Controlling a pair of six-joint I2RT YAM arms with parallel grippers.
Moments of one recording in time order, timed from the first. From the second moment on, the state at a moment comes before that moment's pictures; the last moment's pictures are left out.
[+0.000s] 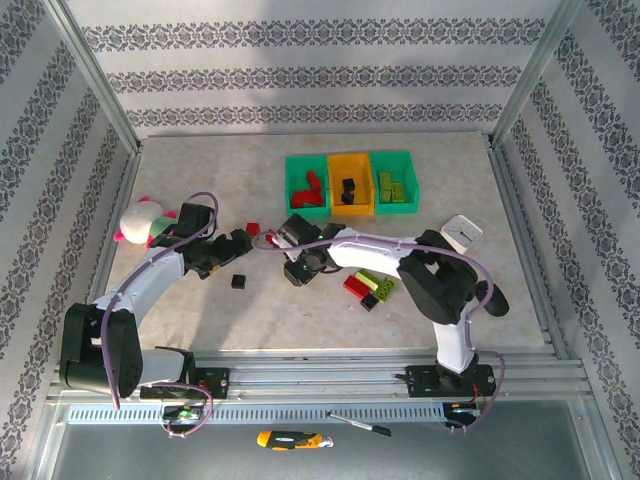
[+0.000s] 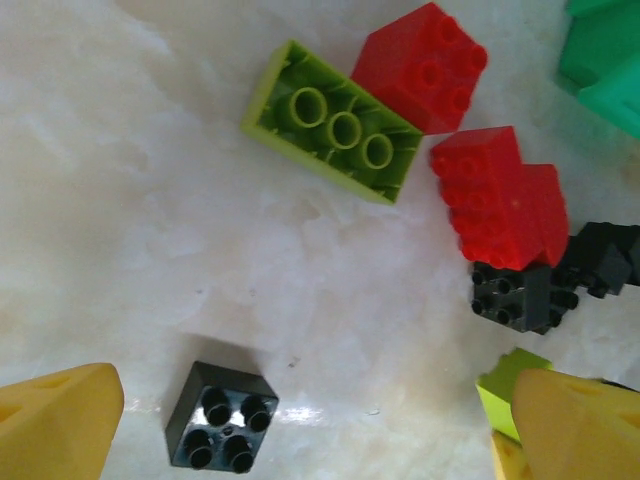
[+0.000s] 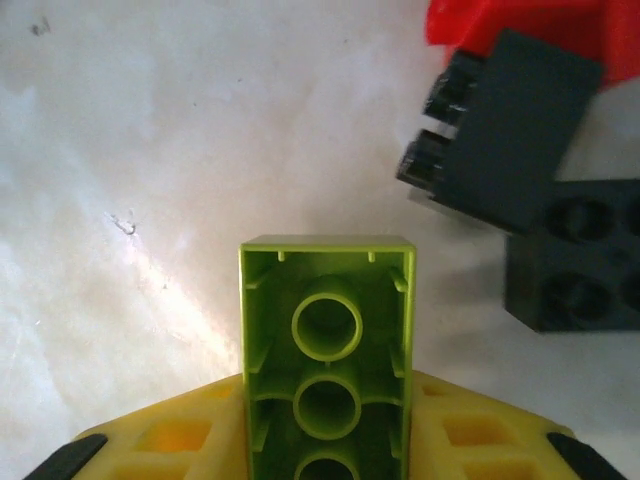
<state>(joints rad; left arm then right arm) -0.11 1.30 0.77 -0.52 0.26 -0.65 0.88 1.92 1.31 -0.55 -0.07 0.11</state>
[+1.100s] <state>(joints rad) -0.70 1.42 0.67 0.44 0.16 -0.26 0.17 1.80 1.26 -0.32 -0.02 0.35</state>
